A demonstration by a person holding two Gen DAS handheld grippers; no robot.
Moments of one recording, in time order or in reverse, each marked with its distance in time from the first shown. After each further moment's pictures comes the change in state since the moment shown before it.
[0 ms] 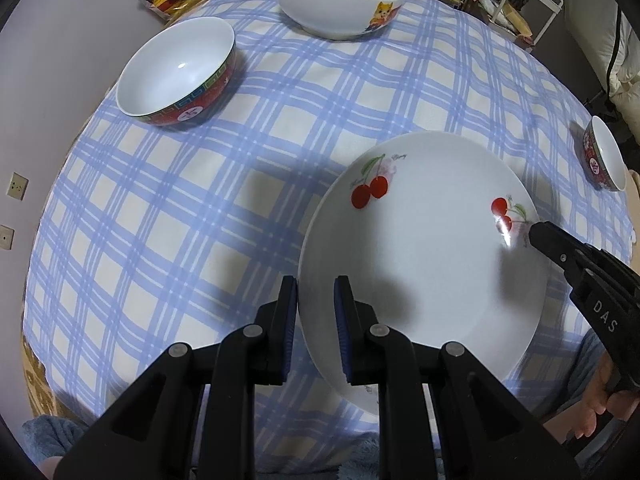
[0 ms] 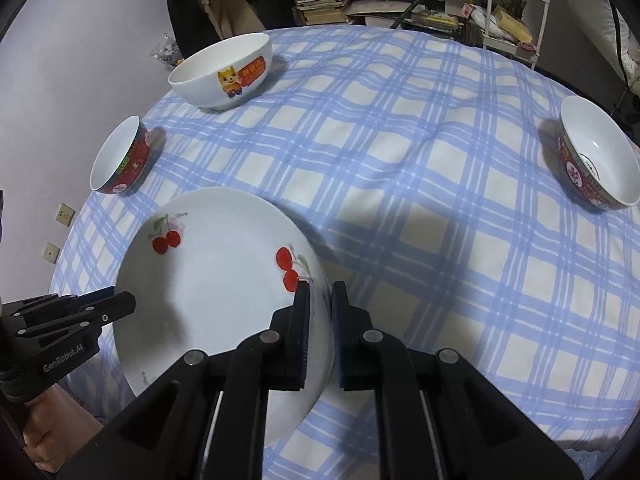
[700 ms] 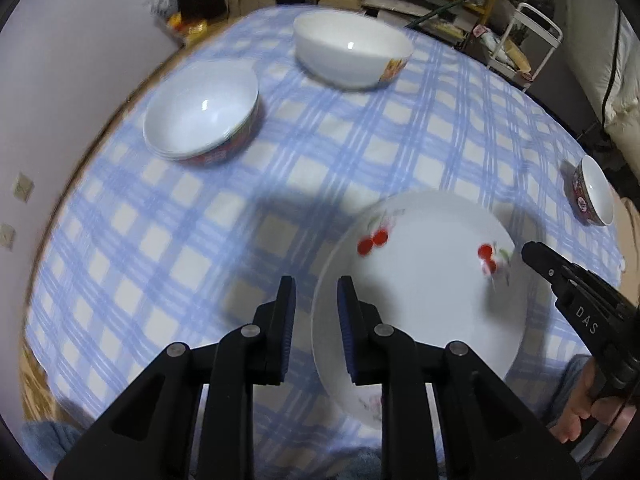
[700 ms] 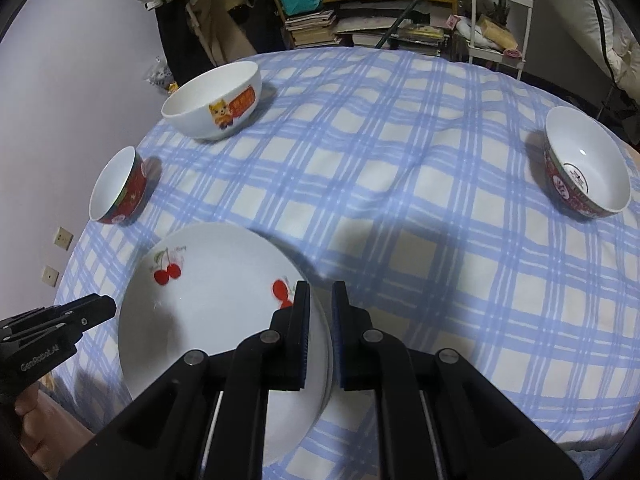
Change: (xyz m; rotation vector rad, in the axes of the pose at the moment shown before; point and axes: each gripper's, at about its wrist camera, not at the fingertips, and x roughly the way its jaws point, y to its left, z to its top) left arm -0.031 0.010 0.012 -0.023 -0.133 0.004; right arm -0.008 -0.003 0.011 0.043 -0.070 -0.014
